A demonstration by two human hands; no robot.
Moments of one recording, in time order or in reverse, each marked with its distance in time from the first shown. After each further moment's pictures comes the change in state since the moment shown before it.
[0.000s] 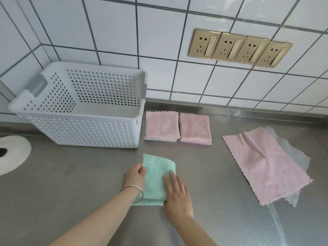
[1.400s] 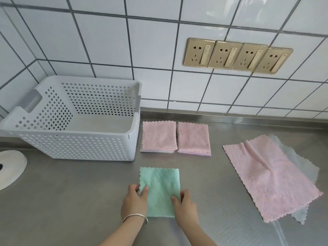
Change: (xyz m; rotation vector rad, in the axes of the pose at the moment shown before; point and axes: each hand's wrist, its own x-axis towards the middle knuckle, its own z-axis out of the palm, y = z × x) left_hand -0.019 -0.002 0.033 -0.016 0.181 -0.168; right_hand 0.027 0.025 -0.033 0.736 -0.259 0.625
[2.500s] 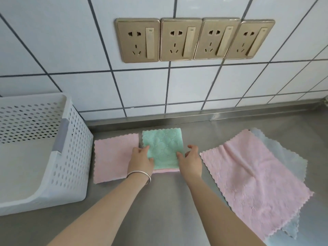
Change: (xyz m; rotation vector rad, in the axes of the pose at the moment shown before) left_hand 0.104 0.196 0.108 0.365 -0.223 0.442; right_hand 0.208 -0.034 -0.123 0.130 0.340 0.077
